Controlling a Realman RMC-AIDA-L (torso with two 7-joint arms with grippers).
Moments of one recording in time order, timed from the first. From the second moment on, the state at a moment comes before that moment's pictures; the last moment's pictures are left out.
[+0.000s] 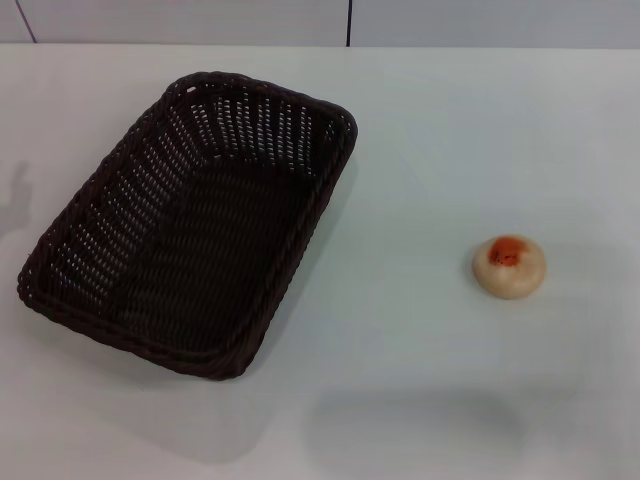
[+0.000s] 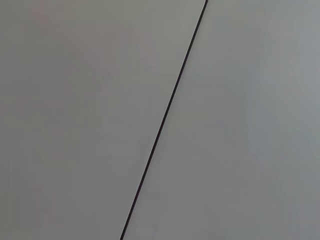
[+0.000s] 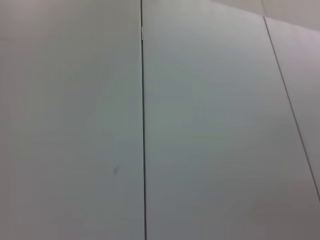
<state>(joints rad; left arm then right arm) -0.27 -2.06 -2.60 -0.27 0.94 -1.42 2.30 0.17 2.08 0.74 0.60 -1.87 -1.70 -0.37</state>
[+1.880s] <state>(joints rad) -0.31 -2.04 -2.42 -1.12 1.79 -1.36 1.27 0.17 2.08 0.72 0.61 -1.87 -1.71 -0.37</state>
